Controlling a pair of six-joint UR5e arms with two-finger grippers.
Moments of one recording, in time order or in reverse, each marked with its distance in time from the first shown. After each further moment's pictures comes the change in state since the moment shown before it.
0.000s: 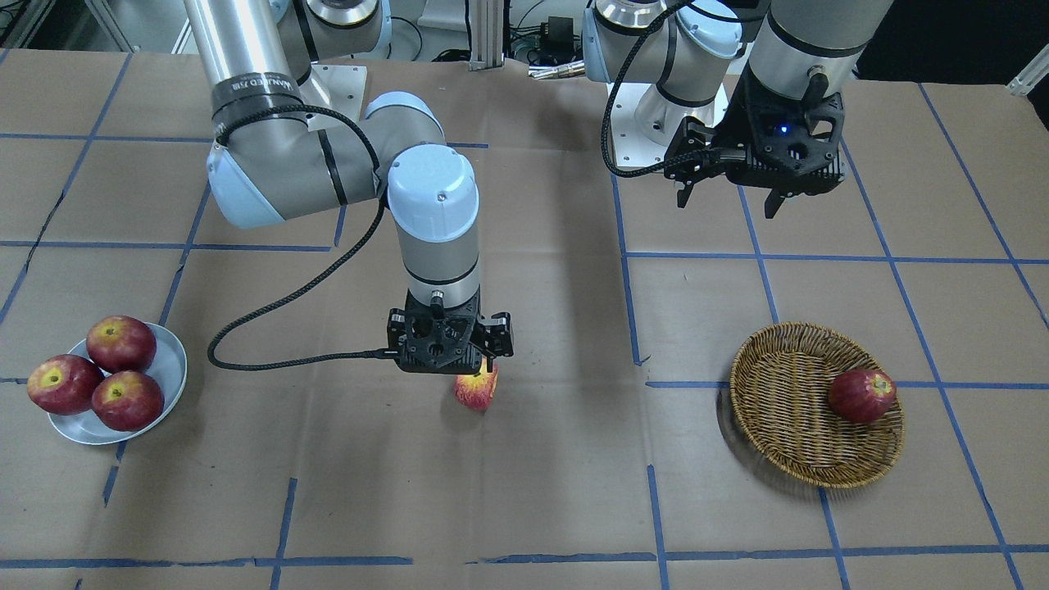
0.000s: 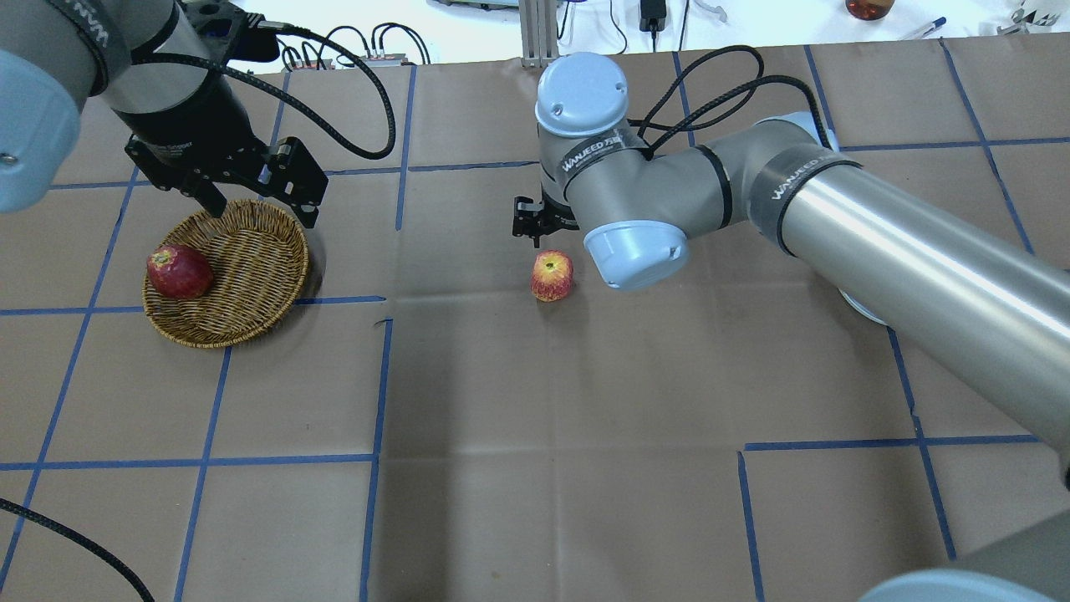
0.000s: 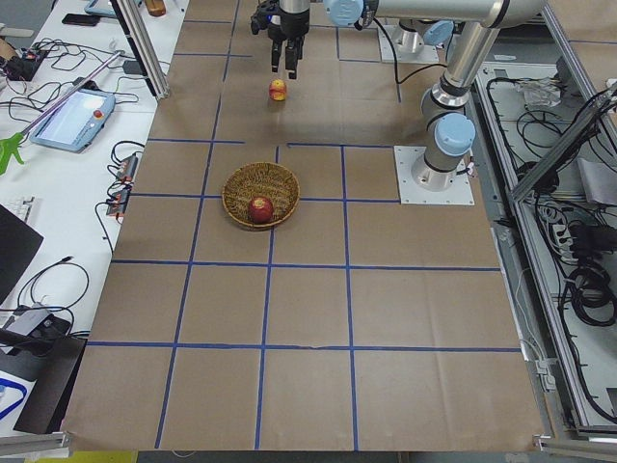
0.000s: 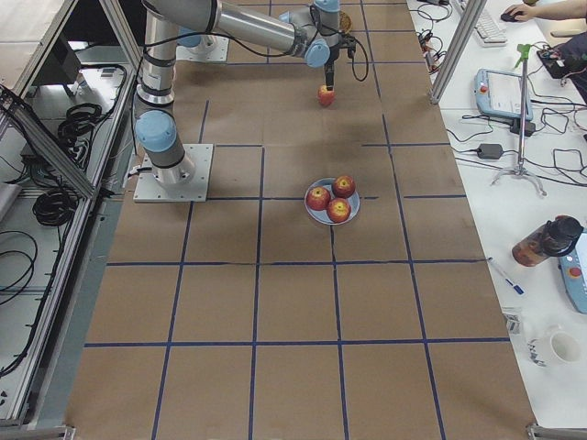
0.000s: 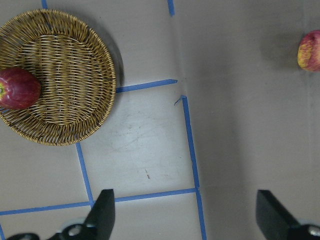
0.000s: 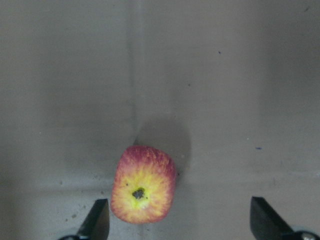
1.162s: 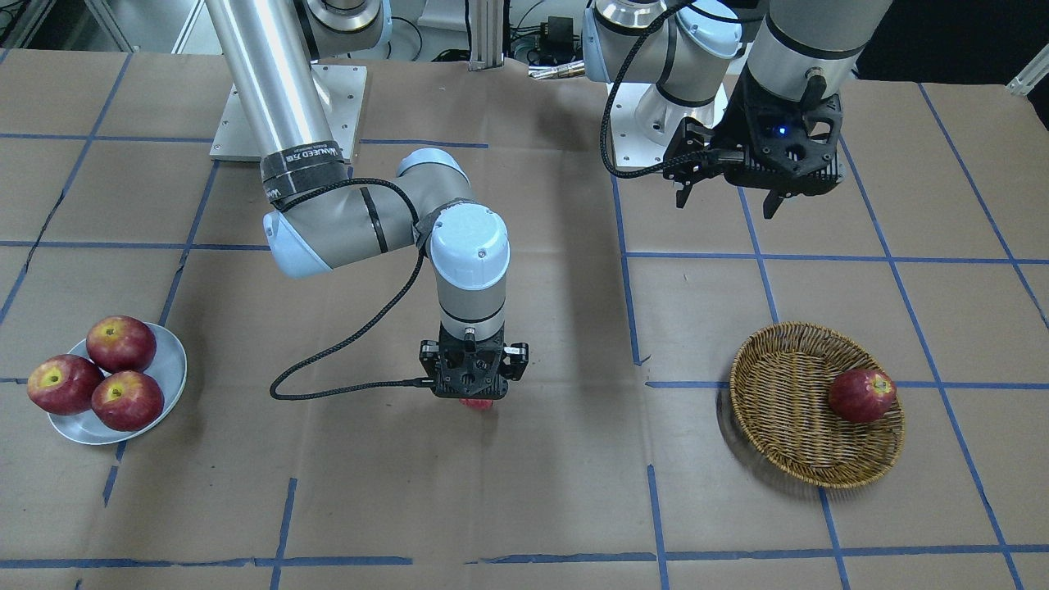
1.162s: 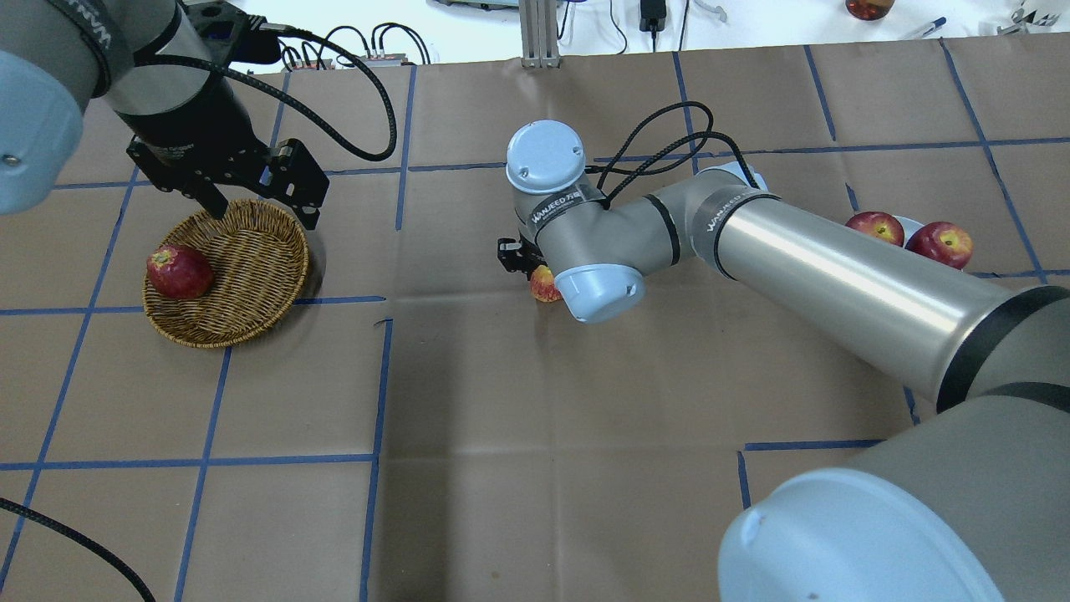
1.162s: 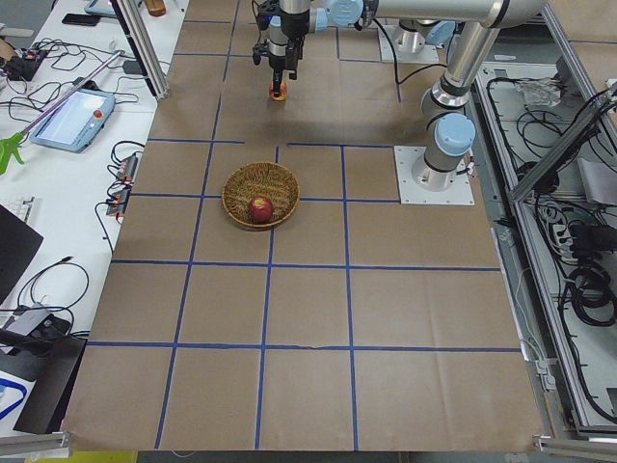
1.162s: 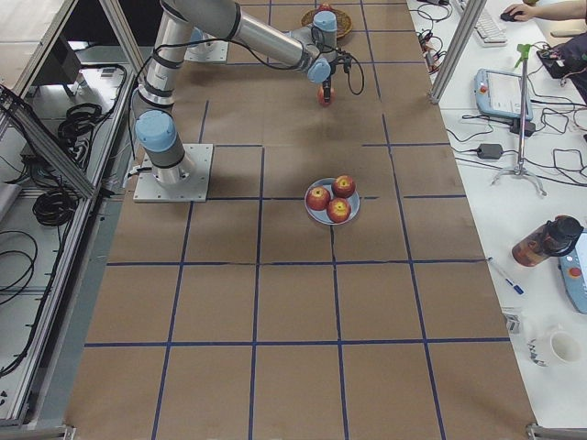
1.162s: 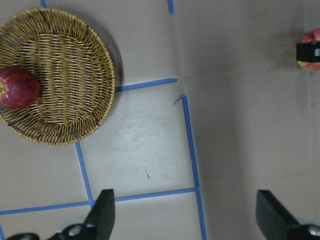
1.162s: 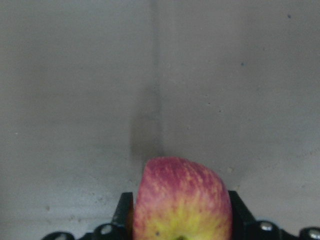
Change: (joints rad) left arm -0.001 0.000 -0.001 -0.001 0.000 0.000; right arm 0.033 0.108 0.012 -0.089 -0.007 0.022
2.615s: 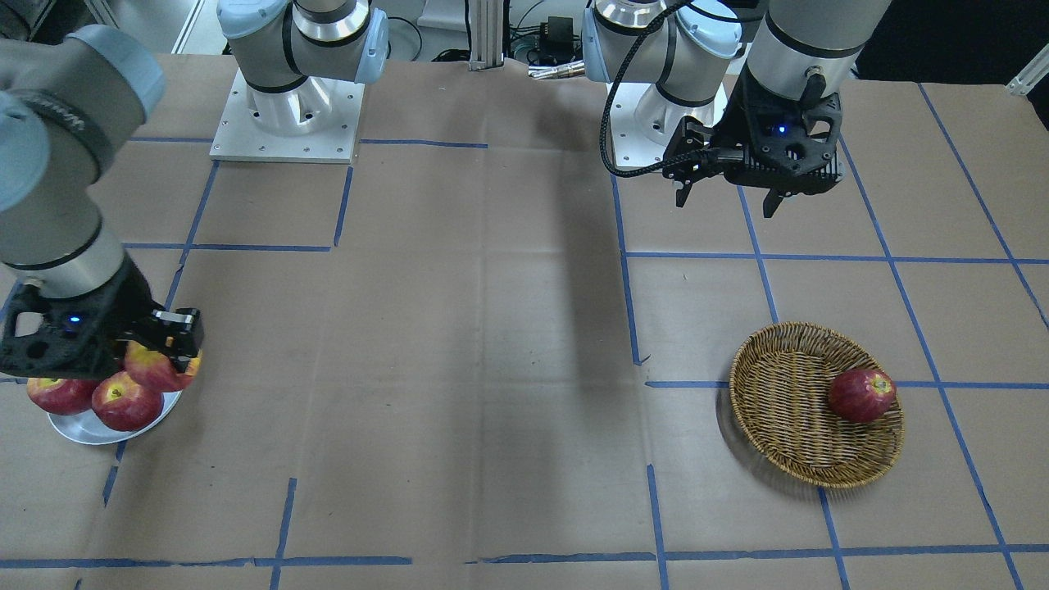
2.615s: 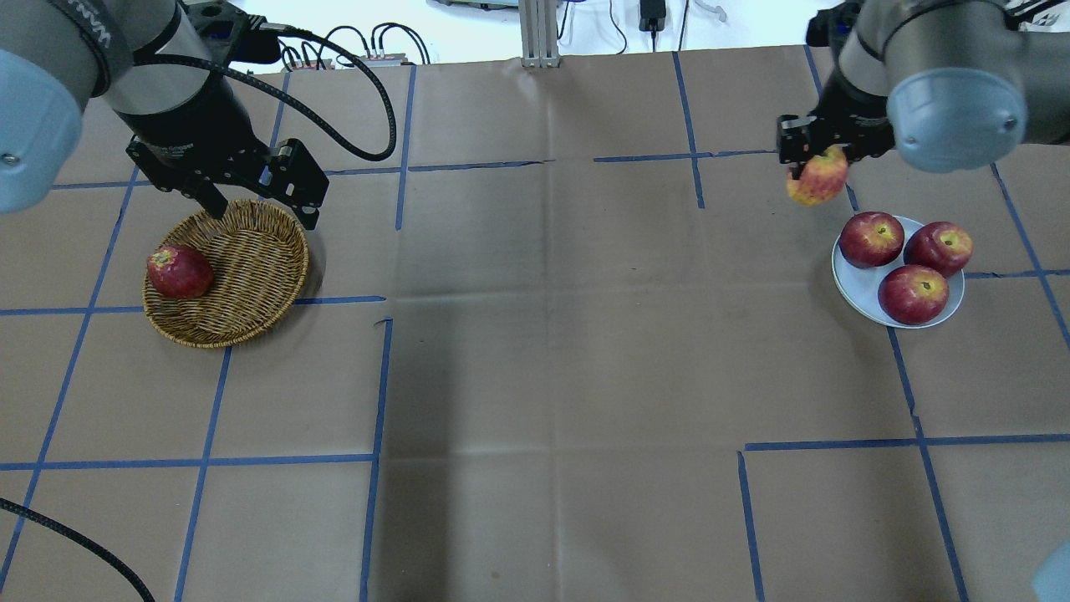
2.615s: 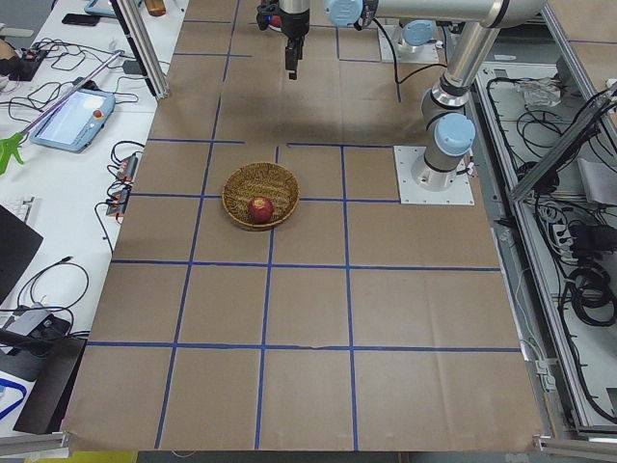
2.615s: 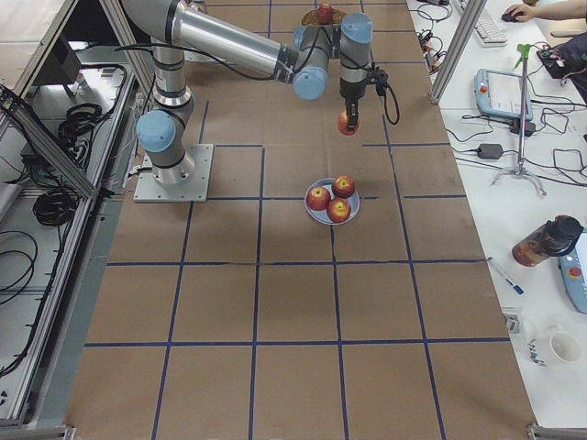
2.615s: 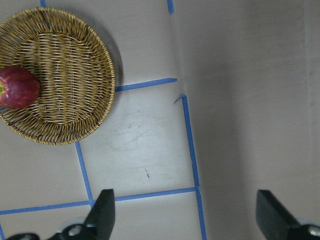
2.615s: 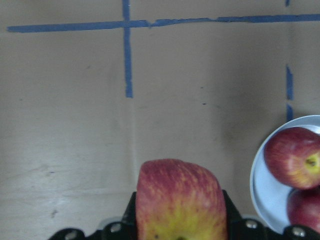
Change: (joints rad) left arm 0.000 0.000 0.002 -0.003 0.001 0.000; right arm -0.599 -0.327 -0.011 0.350 0.002 -0.648
